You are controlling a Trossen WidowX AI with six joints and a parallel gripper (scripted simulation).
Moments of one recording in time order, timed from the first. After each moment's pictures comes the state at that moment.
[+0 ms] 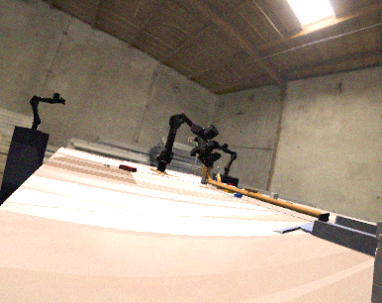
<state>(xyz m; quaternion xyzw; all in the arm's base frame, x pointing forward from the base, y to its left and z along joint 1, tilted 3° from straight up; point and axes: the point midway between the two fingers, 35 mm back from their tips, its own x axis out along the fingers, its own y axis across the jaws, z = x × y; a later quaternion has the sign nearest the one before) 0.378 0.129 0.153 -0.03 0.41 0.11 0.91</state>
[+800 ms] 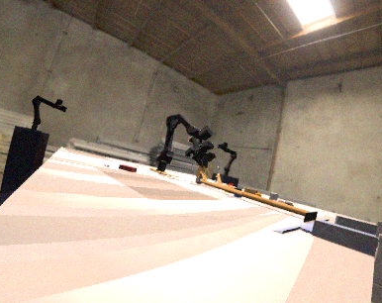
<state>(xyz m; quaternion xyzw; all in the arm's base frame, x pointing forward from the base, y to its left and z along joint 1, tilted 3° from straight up) 0.341 0.118 0.143 -0.03 0.41 0.11 0.91</state>
